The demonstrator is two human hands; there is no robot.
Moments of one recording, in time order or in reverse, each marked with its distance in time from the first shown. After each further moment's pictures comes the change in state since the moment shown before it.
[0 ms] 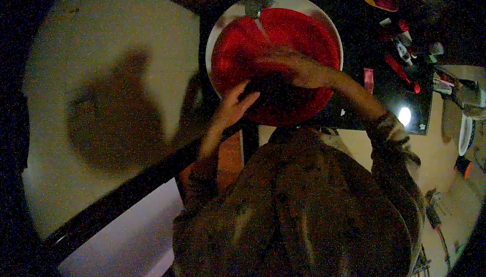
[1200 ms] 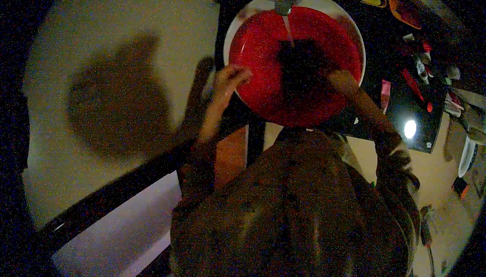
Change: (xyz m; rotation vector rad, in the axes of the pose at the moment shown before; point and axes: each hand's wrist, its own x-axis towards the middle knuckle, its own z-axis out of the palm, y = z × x) left_hand 0.021 -0.060 -0.051 -0.379 0.239 -0.160; right_hand -0.062 0.091 0.055 -0.513 -0.557 0.655
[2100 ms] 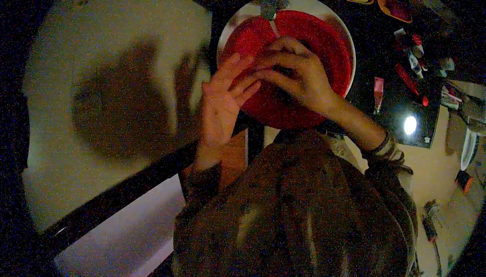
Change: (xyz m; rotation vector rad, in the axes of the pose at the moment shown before) left_hand -0.069 0.125 0.058 -0.613 -0.236 0.229; right_hand -0.071 -0.110 -0.152 0.921 0.875 -0.545
